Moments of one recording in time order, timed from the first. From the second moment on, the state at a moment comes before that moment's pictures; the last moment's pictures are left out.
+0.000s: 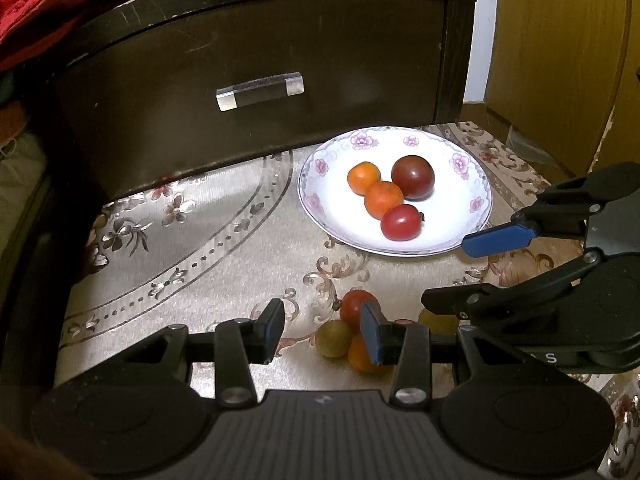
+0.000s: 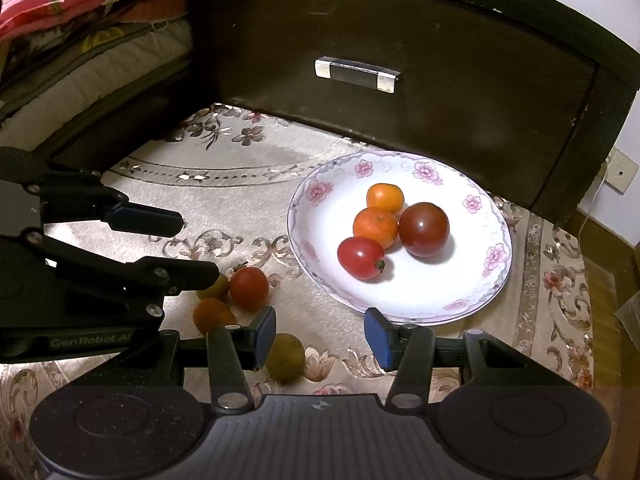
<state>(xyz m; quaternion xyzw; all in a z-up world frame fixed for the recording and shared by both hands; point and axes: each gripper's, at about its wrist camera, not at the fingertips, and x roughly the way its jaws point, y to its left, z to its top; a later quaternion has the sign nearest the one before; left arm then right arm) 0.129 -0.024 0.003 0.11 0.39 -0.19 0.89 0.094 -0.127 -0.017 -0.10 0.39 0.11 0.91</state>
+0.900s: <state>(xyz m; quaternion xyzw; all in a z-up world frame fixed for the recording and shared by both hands) 0.117 -0.016 -0.017 0.13 0.42 -0.22 0.87 0.090 -0.126 -0.041 -0.12 0.42 0.15 0.89</state>
